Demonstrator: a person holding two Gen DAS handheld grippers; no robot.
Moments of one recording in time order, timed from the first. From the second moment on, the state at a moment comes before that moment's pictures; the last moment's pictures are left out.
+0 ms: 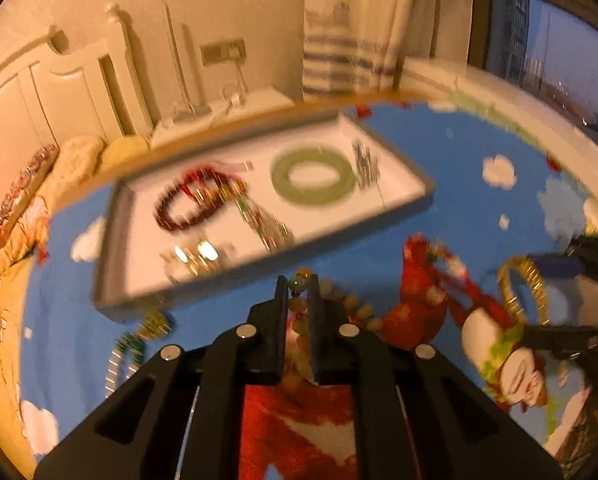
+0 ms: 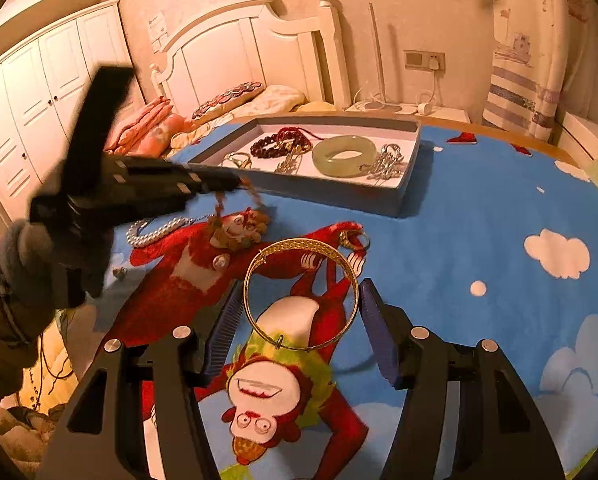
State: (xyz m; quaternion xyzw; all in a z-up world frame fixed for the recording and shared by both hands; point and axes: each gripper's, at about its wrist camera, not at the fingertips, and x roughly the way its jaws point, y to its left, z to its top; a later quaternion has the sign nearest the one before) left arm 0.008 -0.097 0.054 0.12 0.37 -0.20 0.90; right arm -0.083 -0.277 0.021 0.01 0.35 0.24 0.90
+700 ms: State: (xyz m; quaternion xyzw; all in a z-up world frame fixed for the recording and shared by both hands) left arm 0.055 -0.085 0.144 0.14 0.31 -0.17 0.93; right arm -0.002 -0.248 0.040 0.01 0.35 0.22 0.91
